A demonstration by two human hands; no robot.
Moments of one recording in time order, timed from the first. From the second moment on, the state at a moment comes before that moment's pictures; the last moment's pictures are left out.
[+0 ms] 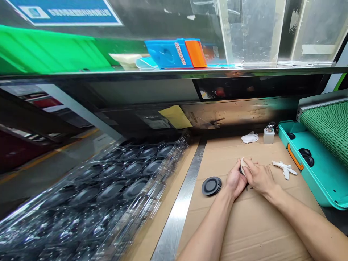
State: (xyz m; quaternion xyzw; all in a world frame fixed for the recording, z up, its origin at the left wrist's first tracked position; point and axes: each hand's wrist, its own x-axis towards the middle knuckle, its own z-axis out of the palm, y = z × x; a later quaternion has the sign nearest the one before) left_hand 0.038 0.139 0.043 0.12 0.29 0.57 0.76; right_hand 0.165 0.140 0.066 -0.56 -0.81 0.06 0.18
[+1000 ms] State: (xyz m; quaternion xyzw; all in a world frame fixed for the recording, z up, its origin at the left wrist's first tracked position) left_hand 0.027 0.139 0.049 0.08 0.24 0.58 0.77; right_hand 0.197 0.169 0.053 -0.64 -0.69 0.14 0.30
